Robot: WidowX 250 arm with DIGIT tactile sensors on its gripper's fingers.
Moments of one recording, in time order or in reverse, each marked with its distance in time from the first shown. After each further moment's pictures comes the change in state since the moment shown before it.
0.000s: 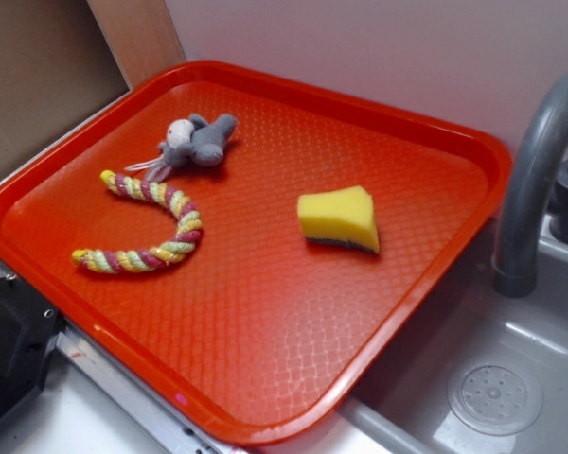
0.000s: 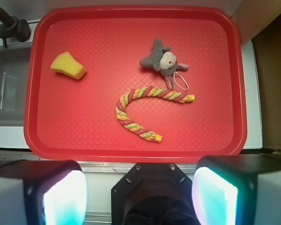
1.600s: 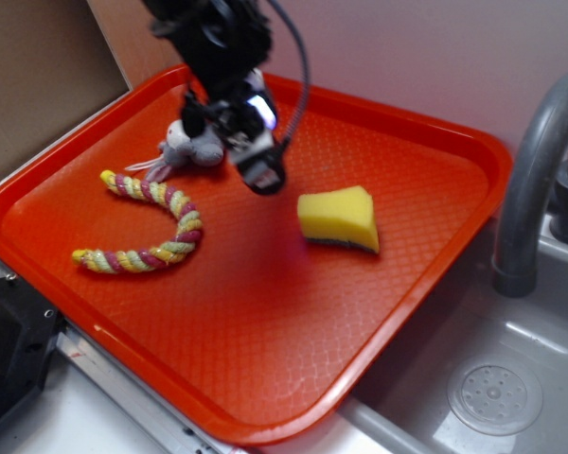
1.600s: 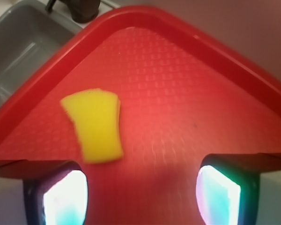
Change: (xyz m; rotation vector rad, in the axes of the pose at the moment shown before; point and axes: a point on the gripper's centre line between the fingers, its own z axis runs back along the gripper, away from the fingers) arm 0.120 -0.081 -0.189 -0.152 -0.126 -0.701
